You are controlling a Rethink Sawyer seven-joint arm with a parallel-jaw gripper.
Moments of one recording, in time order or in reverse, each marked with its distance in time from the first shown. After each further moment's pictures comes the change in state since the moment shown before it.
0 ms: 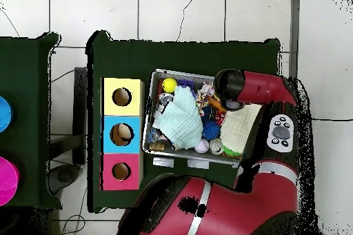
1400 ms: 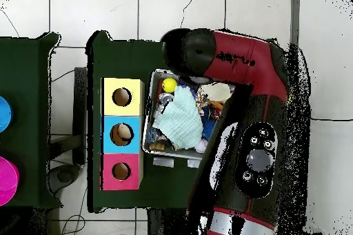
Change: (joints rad) arm 0.199 -0.310 -0.078 0.035 0.231 0.115 0.043
